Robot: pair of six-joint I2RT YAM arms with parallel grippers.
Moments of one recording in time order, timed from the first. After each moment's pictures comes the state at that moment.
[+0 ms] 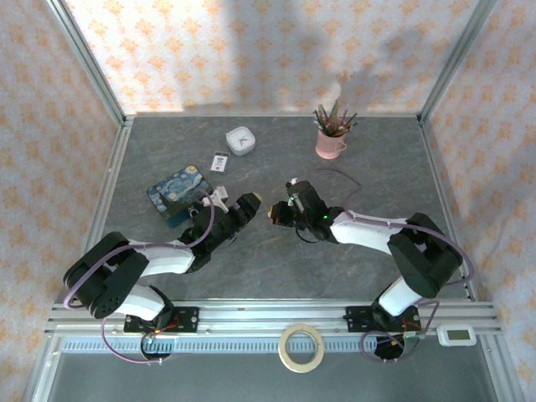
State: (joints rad) left arm -0.64 1.43 0.38 0.80 -0.03 -1.28; right arm 0.73 1.56 0.79 0.08 -0.14 0.82
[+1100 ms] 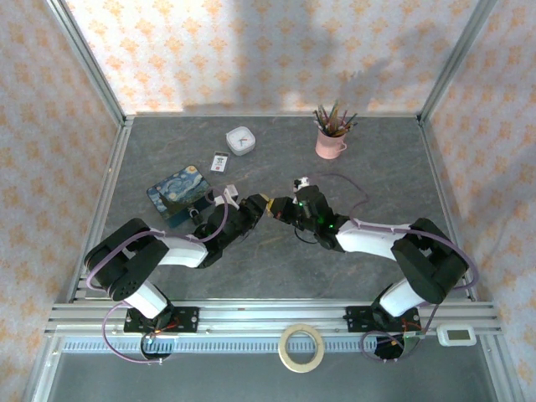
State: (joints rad) left arm -0.69 1.58 0.46 0.88 -0.08 -1.40; right arm 0.73 1.52 0.67 0.37 -0.12 1.00
